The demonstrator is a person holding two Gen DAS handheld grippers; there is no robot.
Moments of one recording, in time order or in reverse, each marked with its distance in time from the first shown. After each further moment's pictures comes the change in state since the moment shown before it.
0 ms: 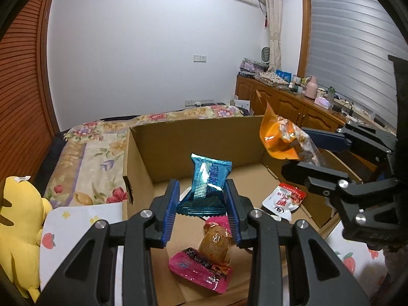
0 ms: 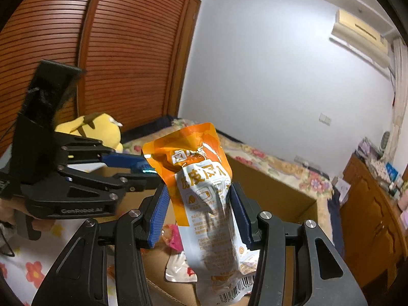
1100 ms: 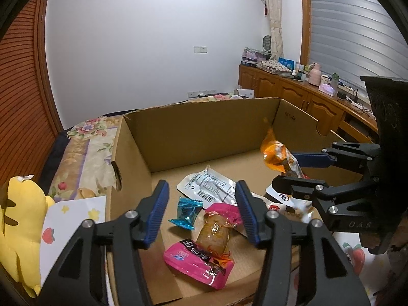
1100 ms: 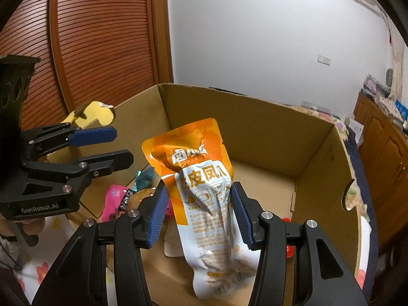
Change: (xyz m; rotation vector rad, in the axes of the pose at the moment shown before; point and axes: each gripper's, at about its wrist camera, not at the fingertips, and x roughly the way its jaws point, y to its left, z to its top) left arm 0.011 -0.012 -0.009 0.034 0.047 0.038; right arm 0.037 -0.033 -0.044 0.235 0.197 0.072
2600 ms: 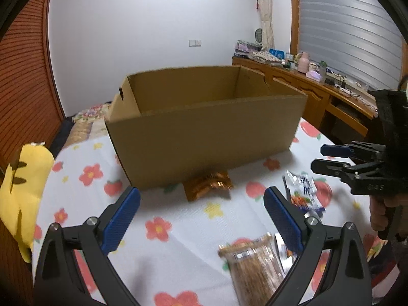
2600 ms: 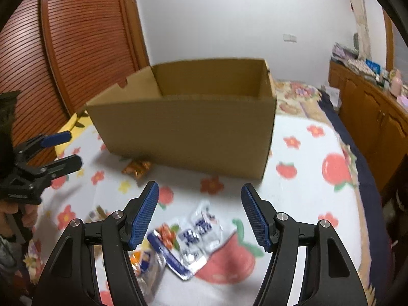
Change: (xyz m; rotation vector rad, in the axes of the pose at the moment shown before) left arm -0.098 -0.060 -0.111 0.011 0.044 -0.005; right arm -0.110 0.003 -0.127 0.179 0.003 -0.064
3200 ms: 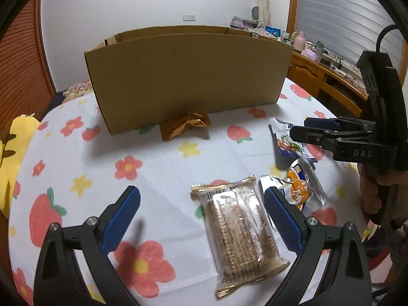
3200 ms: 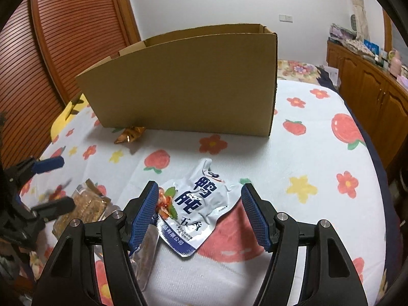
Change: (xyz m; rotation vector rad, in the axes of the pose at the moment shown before) left arm 0.007 -0.021 -0.050 -0.015 0.134 -0.042; right arm 0.016 -0.001 -0.038 0.047 0.073 0.004
